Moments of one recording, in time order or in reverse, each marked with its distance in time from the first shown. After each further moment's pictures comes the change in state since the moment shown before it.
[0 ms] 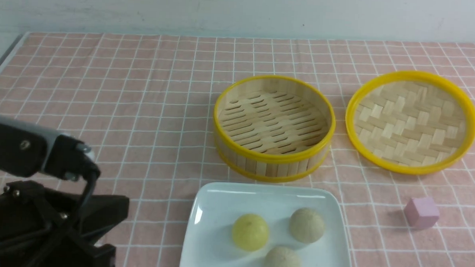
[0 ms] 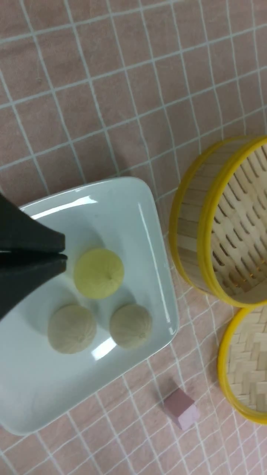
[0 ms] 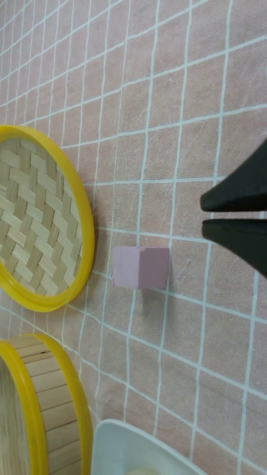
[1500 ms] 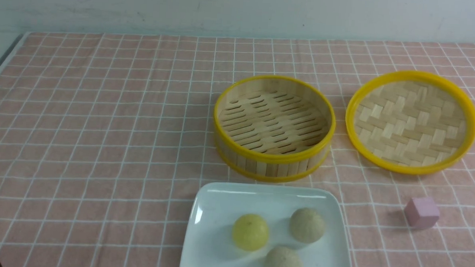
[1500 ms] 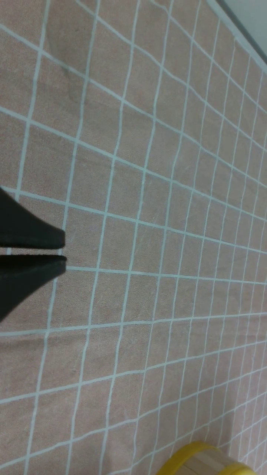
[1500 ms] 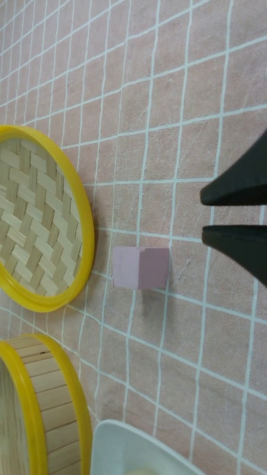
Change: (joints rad) right arm 0.000 0.000 0.000 -0.002 0.001 0.000; left arm 0.674 -0.654 0.598 0.047 -0.119 0.130
